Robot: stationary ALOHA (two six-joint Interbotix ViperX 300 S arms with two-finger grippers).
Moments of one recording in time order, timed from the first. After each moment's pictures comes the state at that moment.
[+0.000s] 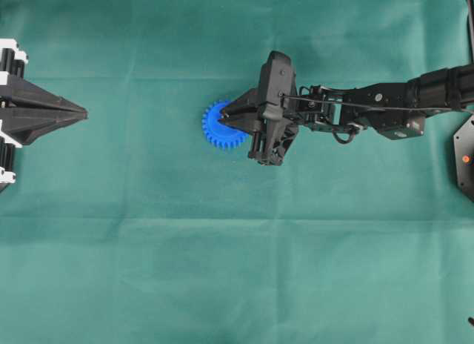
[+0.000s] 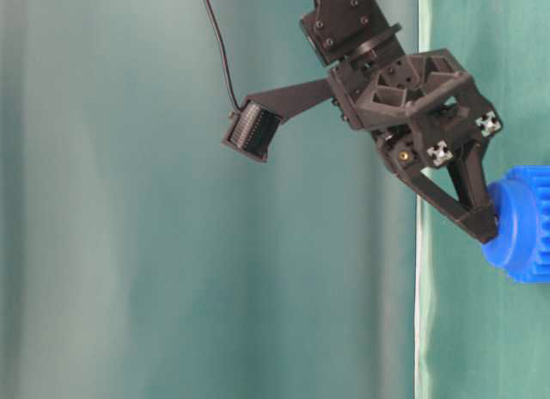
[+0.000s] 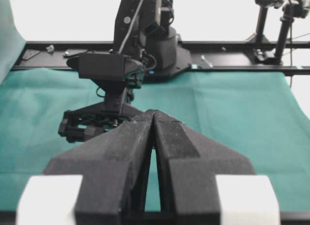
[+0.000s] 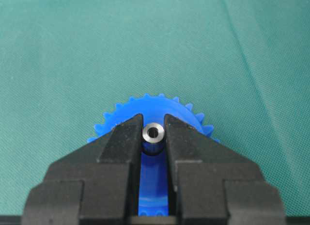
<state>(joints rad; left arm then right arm) 0.00 -0.96 1.16 0.02 -0.22 0.00 -0.11 0.25 0.68 0.10 -0.43 -0.04</state>
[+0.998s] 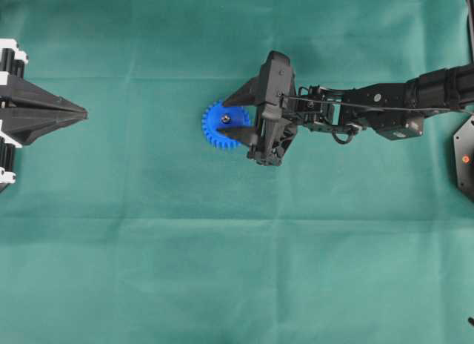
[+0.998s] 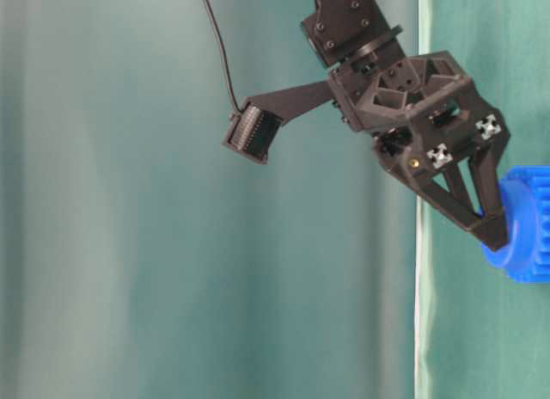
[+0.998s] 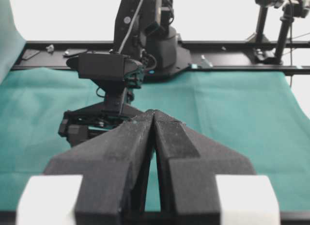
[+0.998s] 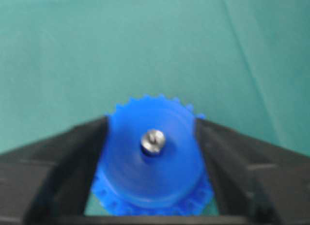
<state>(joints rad) 0.00 -0.96 1.16 0.02 -0.22 0.00 -0.11 0.25 0.68 0.10 -0.43 -0.04</state>
